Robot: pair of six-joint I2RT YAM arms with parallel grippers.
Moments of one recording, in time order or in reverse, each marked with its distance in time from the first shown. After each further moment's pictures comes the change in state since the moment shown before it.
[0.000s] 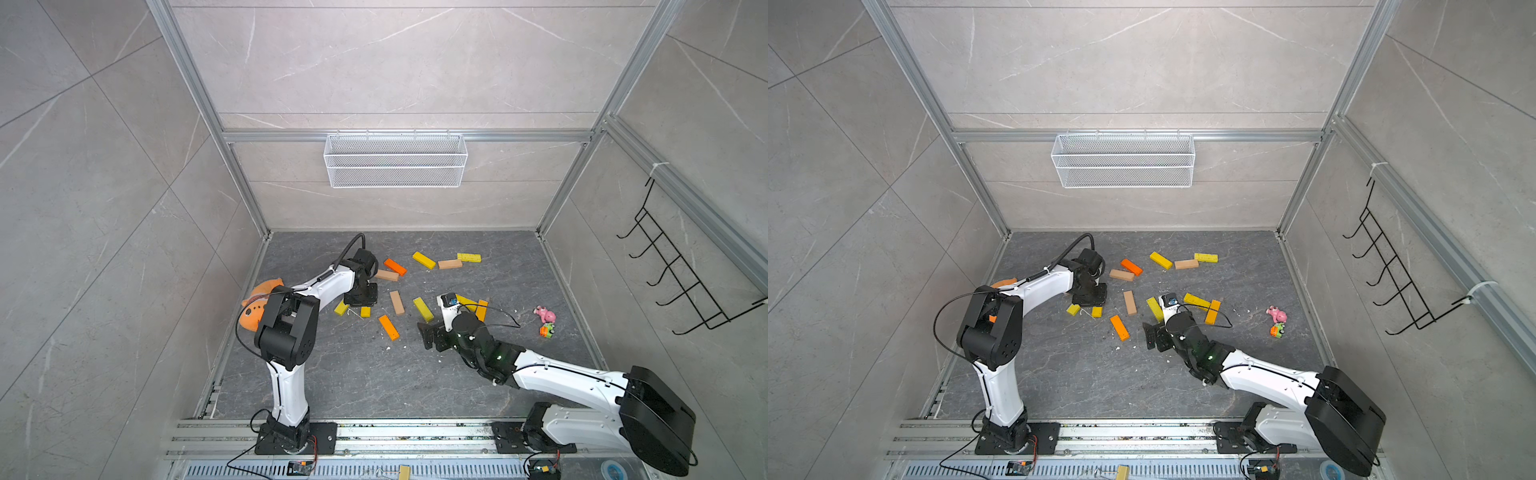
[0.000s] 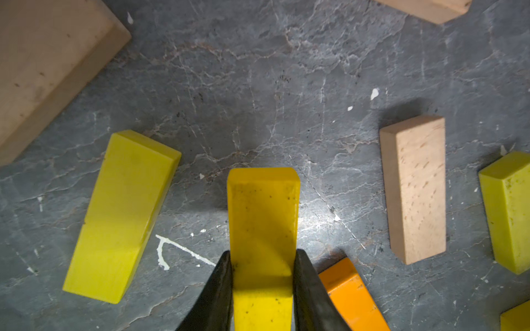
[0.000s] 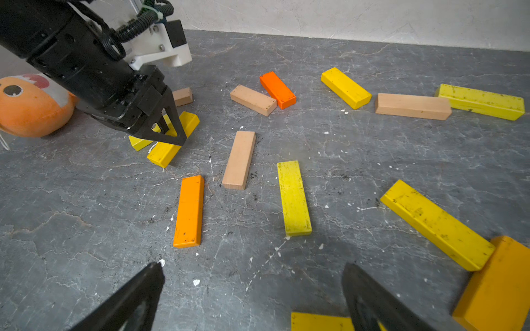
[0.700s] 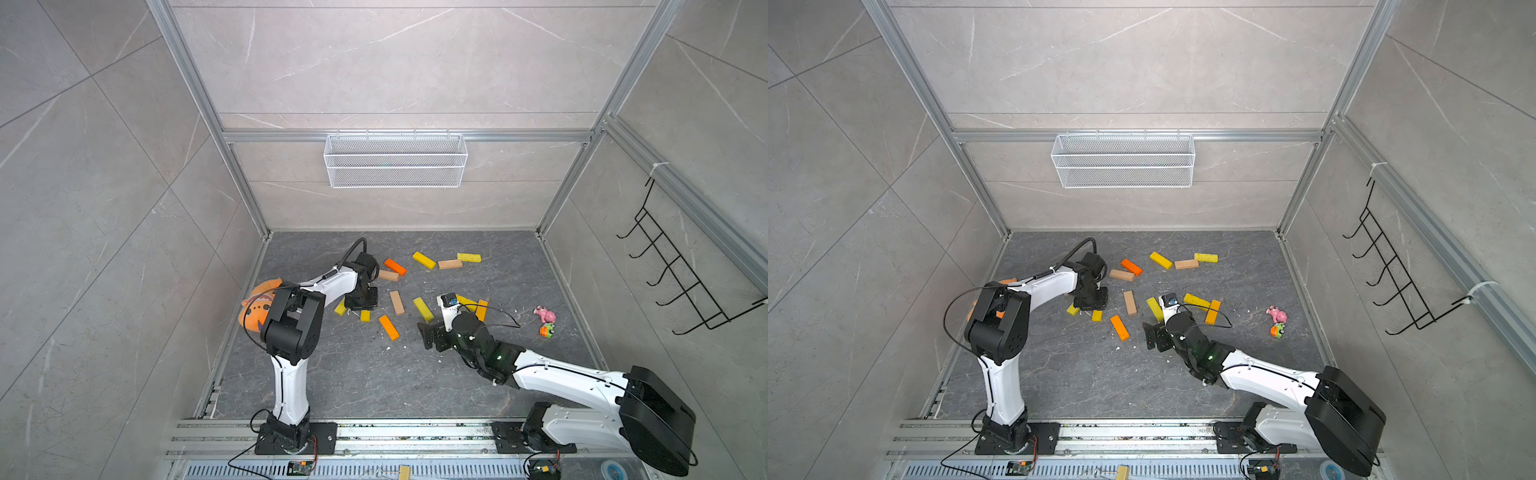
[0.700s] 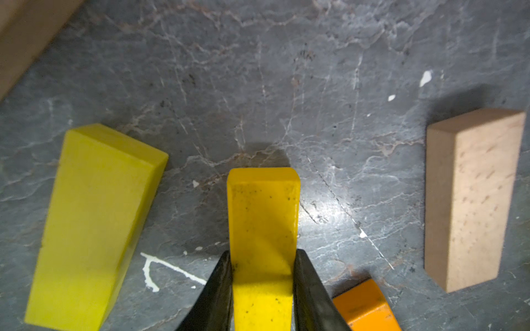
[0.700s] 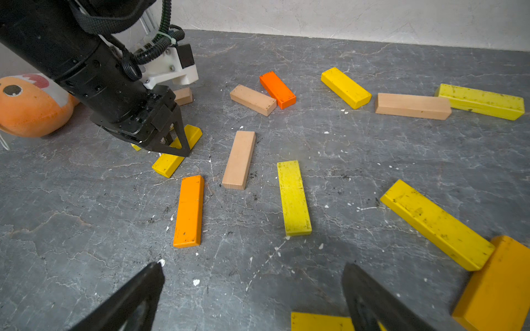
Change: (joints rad) left arm -0.002 0.052 0.003 -0.002 -0.004 -0.003; right arm 0.000 0.000 0.000 0.000 0.000 0.000
